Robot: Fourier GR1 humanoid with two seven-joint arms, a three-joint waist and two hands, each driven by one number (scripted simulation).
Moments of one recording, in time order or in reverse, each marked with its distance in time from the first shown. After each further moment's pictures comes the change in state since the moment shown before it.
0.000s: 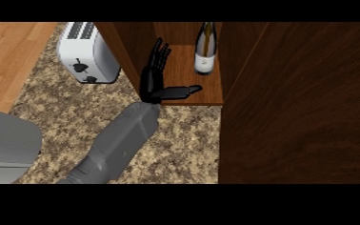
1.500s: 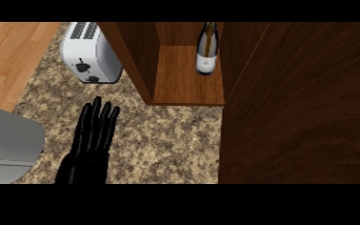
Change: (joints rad) left arm 0.820 0.488 -0.225 -1.483 -0.274 0.347 0.359; right arm 0.021 -0.111 0.126 -0.089 0.013 0.150 0.082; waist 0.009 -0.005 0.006
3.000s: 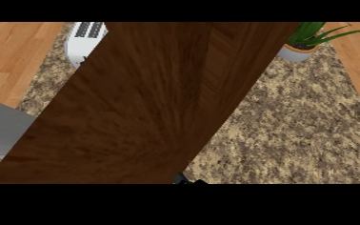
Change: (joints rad) left arm 0.757 0.318 0.670 -0.256 0.290 -0.561 -0.176; right arm -0.421 0.174 0.731 0.126 0.347 -0.472 0.295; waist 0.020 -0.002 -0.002
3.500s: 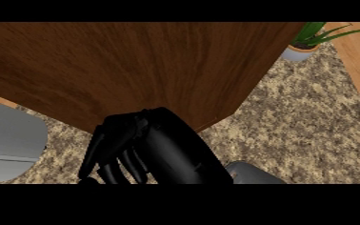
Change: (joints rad) left arm 0.050 -0.009 0.176 0.014 0.096 -0.138 0.076; right arm -0.387 0.003 -0.120 0.330 -0.077 -0.195 -0.023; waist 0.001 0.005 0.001
